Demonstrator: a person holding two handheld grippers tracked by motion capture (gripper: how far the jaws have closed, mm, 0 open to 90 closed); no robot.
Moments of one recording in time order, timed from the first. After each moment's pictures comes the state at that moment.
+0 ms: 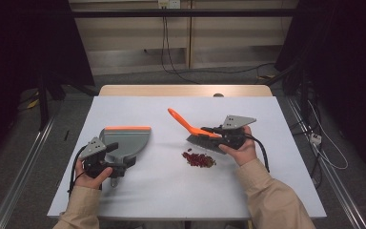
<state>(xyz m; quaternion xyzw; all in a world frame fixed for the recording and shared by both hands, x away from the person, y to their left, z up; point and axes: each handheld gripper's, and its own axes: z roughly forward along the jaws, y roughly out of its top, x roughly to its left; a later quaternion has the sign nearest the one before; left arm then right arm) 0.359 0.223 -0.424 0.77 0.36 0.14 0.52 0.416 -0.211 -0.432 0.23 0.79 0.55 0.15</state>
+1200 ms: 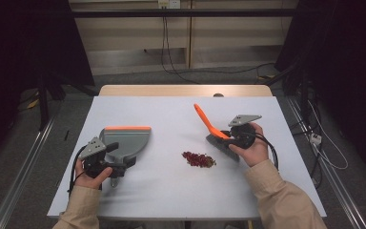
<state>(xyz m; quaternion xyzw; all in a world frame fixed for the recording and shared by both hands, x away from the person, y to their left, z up) 0.359 0.222 -0.423 0.77 0.35 0.13 0.52 0.403 -0.235 -0.419 0.37 0.83 0.39 0.16</state>
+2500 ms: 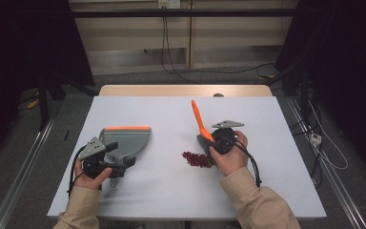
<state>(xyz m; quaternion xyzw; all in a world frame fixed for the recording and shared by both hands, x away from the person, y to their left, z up) 0.356 0.223 -0.420 0.76 0.35 0.14 0.52 0.380 -0.170 -0.414 0.53 0.74 0.36 0.19</state>
